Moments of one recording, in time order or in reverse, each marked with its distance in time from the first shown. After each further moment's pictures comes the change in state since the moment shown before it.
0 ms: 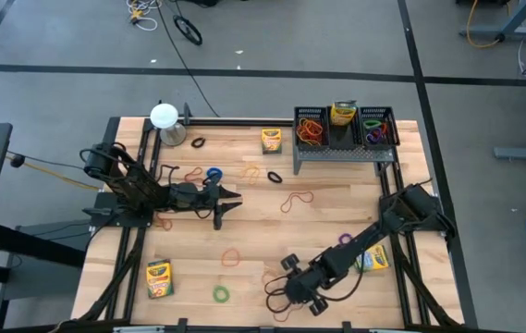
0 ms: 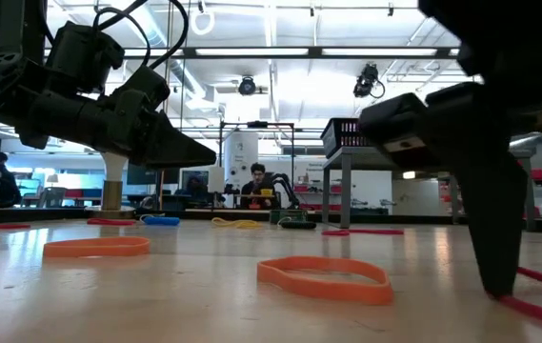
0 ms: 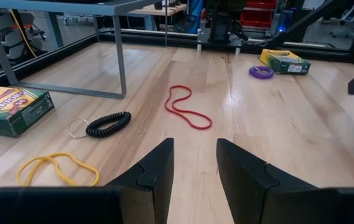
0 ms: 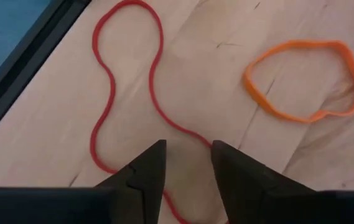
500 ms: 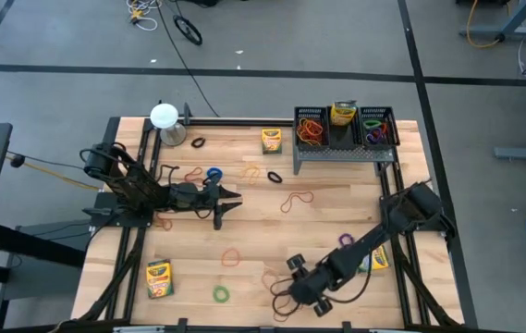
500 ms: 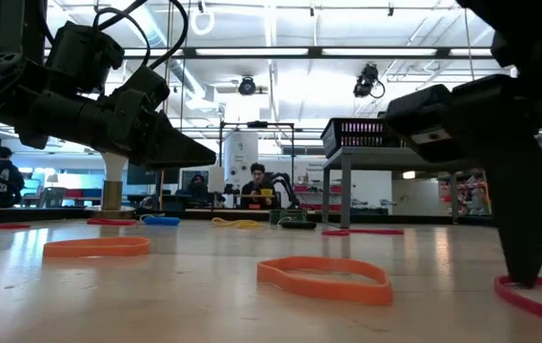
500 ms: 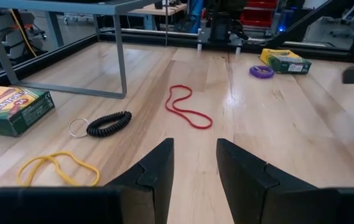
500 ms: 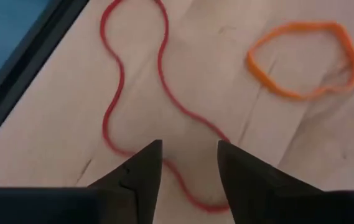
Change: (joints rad) left arm 0.000 0.000 -0.001 0.001 0.000 0.001; right arm 0.034 -0.051 -0.046 -0.001 0.054 0.063
